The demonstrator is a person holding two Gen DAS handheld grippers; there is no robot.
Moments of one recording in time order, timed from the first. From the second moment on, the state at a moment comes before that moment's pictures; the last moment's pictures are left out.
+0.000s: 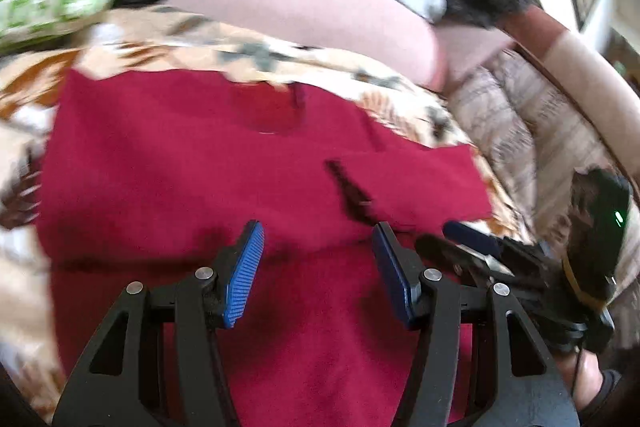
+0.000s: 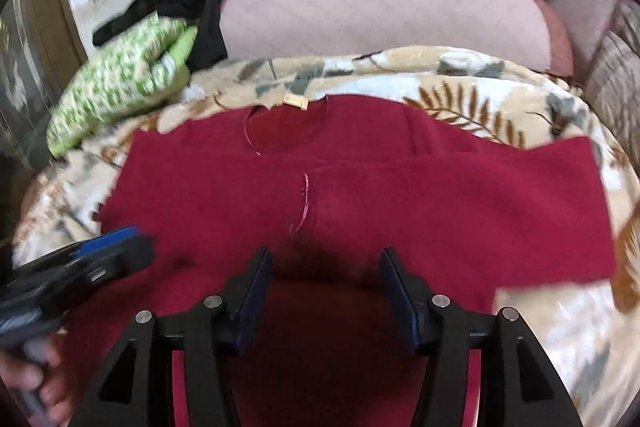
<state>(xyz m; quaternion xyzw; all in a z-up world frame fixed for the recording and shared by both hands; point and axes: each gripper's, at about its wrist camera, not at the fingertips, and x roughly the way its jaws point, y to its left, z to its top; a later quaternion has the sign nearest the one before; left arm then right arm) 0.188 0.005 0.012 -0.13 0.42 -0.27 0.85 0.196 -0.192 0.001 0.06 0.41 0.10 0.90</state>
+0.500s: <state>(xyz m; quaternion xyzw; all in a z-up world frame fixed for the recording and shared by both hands) 0.253 -0.077 -0.031 -0.27 0.54 -0.31 0.73 0.145 -0.266 0.015 0.24 0.38 0.03 0.89</state>
